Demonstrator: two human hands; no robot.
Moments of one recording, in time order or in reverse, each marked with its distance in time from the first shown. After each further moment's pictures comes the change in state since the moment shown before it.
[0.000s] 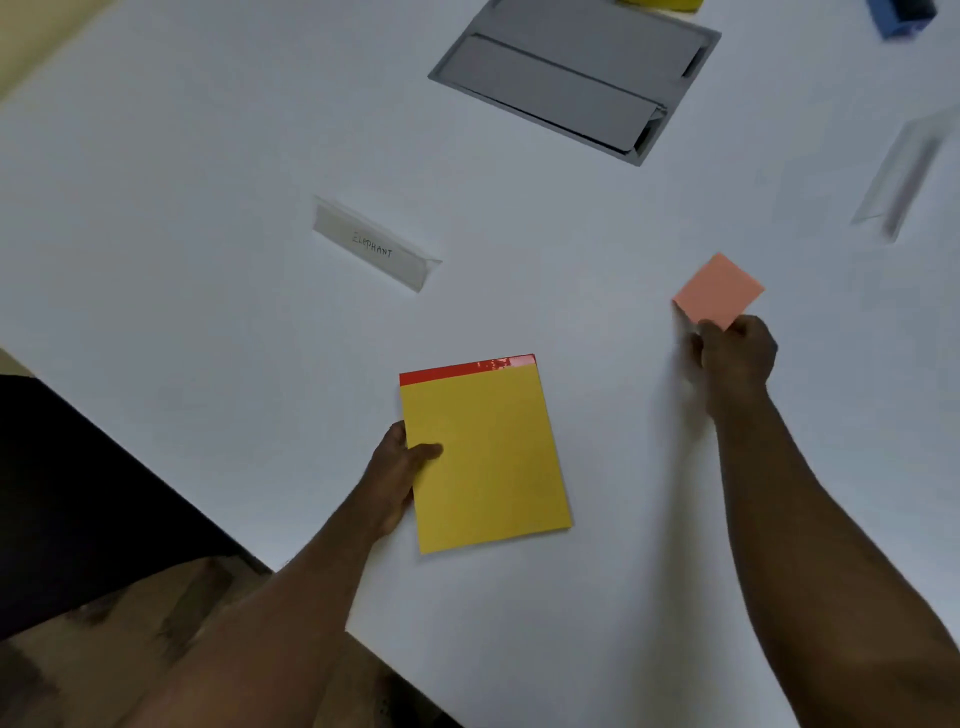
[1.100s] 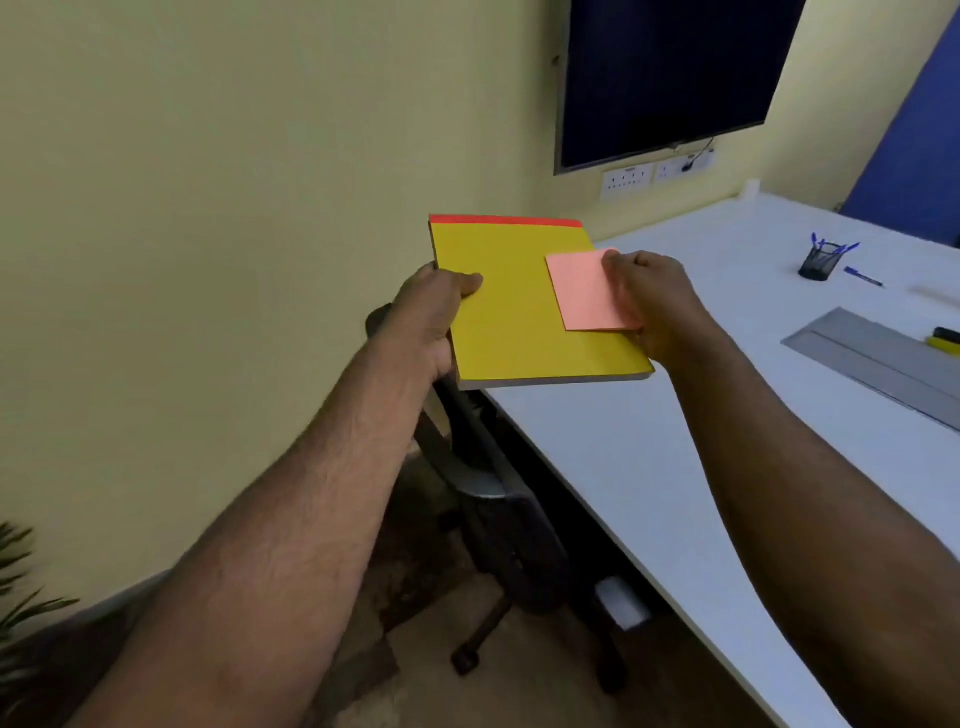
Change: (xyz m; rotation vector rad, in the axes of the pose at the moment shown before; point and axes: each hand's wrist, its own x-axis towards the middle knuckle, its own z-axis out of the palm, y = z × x) left_hand -0.369 0.199 -0.457 -0.335 0.215 0.730; right_hand -0.672 -0.186 0.249 0.070 -0.865 -0.687
